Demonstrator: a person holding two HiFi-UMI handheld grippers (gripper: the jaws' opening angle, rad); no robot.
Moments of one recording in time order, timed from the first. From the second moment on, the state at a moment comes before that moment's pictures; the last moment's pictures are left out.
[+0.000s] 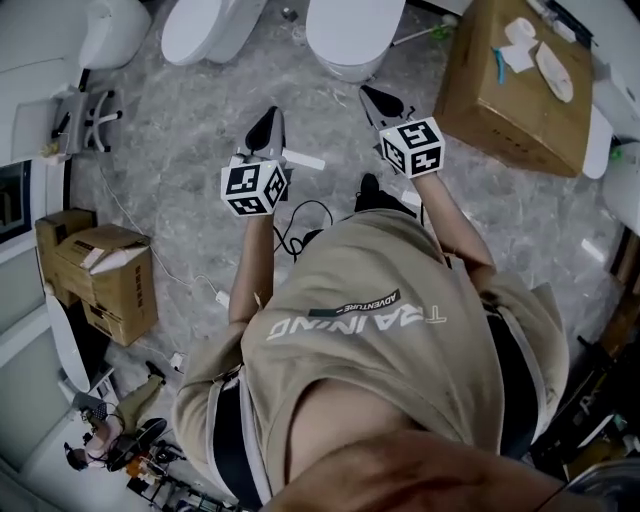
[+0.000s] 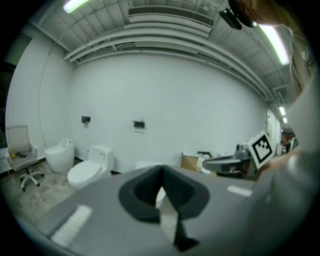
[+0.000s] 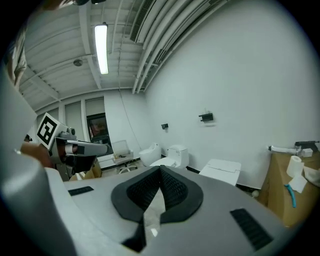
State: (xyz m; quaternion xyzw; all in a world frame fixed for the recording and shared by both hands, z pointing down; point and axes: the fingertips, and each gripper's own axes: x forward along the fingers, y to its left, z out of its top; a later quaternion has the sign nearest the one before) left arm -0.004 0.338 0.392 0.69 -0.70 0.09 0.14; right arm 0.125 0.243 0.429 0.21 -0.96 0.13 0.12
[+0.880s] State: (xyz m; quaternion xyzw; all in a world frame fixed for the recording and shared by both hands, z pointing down) left arm -0.113 0.209 0.418 0.75 -0.63 0.09 0.15; right arm 0.020 0.151 0.445 0.28 -0.94 0.13 0.15
